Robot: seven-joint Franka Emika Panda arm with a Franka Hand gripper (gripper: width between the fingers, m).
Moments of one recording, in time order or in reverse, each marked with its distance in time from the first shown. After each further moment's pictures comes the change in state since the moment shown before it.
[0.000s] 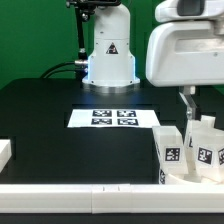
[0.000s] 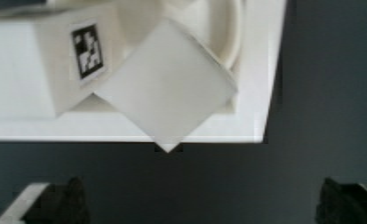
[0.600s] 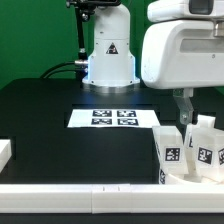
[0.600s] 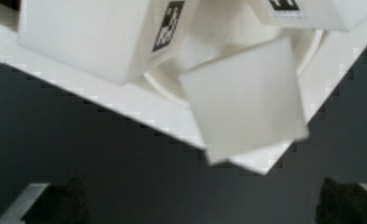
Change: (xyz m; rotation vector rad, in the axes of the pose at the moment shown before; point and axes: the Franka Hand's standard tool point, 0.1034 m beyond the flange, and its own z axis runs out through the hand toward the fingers) arm -0.007 0.013 0.009 -0.019 -0.006 -0.312
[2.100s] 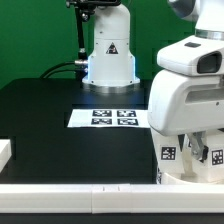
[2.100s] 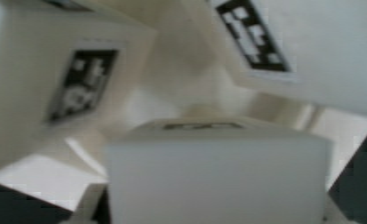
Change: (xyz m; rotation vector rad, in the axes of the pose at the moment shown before) arm -0.005 -0.011 0.045 0.015 -0.108 0.130
